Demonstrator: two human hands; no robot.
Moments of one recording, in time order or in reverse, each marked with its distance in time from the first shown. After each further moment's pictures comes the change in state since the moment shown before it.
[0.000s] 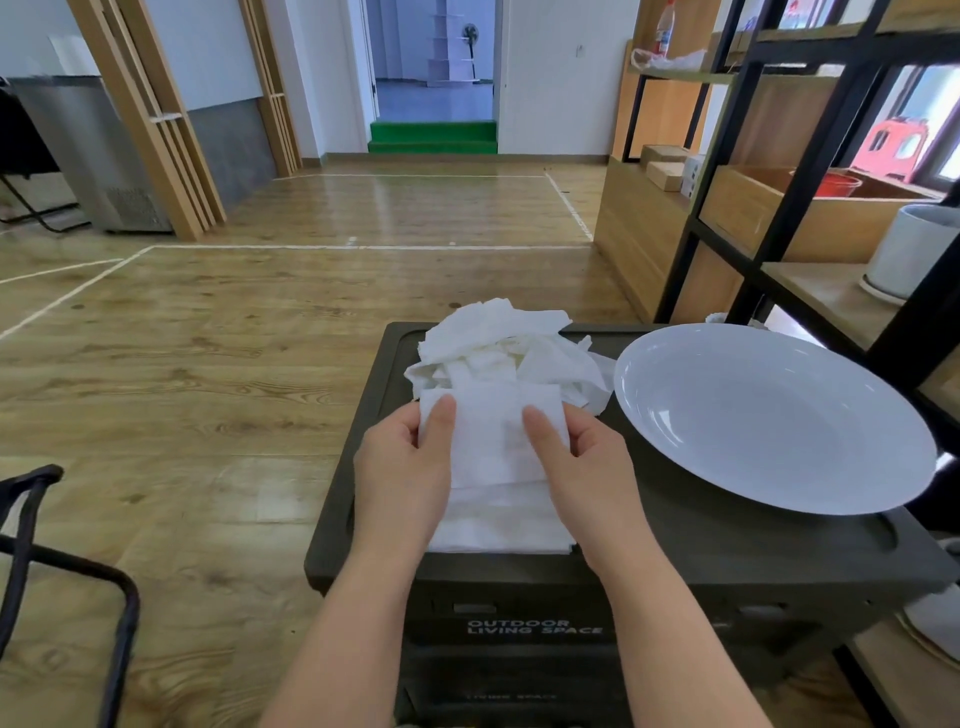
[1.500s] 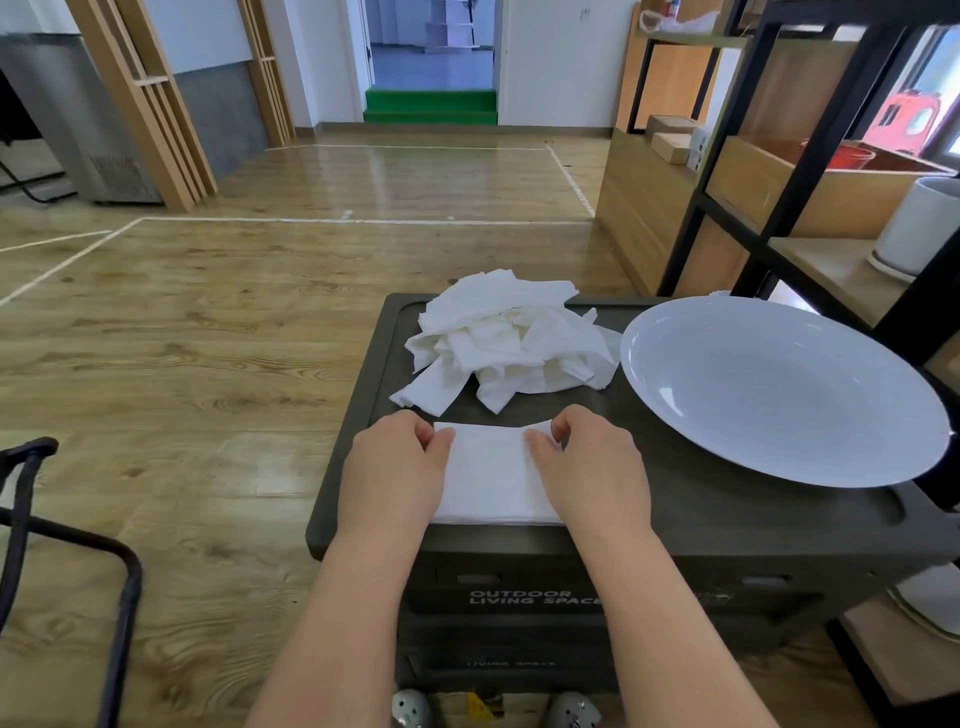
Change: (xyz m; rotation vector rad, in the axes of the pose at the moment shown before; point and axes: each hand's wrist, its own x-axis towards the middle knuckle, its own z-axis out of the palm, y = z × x) left_hand 0.003 -0.018 -0.007 0.716 -0.075 -0.086; right_hand 0.006 0.028 0.004 -0.780 0.102 0.076
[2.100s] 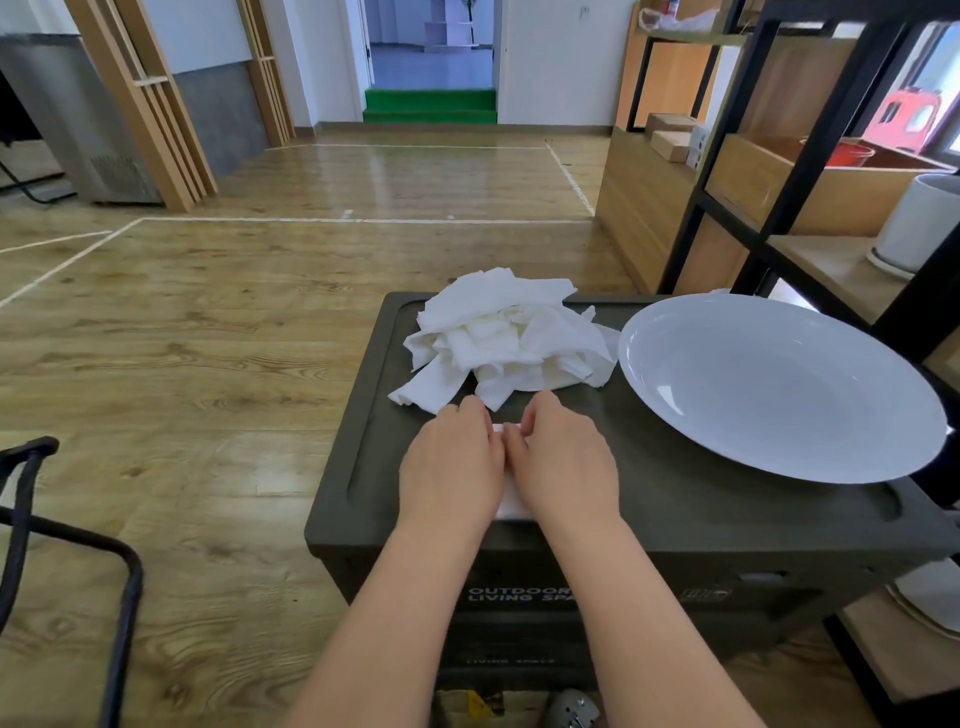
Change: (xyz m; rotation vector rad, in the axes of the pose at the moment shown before) left_hand -0.007 0.025 0.027 0.134 0.031 0.258; right_hand -0.002 -0.021 0.009 -0.088 0.006 -0.125
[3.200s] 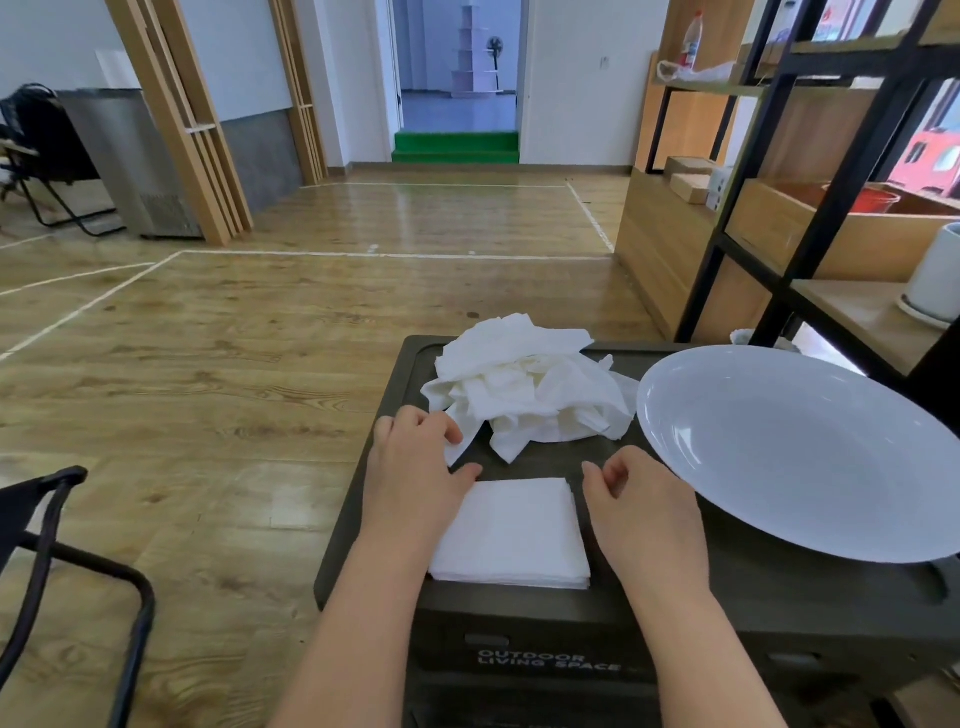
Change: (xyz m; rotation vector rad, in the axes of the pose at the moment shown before) left_hand 0.036 -0.034 -0.014 -0.016 0.092 -0.033; right_hand 0.009 0.039 -0.021 0.138 0.142 0.140
